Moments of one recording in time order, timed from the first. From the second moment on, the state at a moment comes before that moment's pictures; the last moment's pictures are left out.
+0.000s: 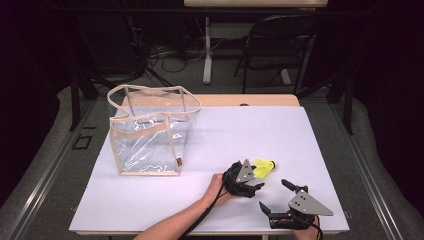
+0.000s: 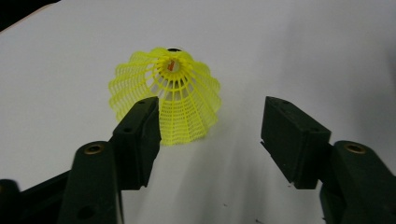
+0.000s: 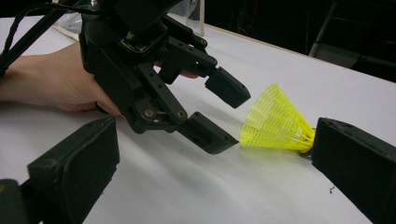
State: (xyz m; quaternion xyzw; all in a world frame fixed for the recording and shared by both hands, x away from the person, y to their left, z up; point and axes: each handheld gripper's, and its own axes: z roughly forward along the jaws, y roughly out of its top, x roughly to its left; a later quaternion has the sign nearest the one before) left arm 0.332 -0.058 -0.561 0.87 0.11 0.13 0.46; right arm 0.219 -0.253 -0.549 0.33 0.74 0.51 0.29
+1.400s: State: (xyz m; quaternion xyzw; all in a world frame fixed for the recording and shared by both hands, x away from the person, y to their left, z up) left arm 0.336 -0.077 -0.561 0.86 0.16 0.13 0.47; right arm 0.220 -0.253 -0.550 0.33 0.74 0.51 0.29
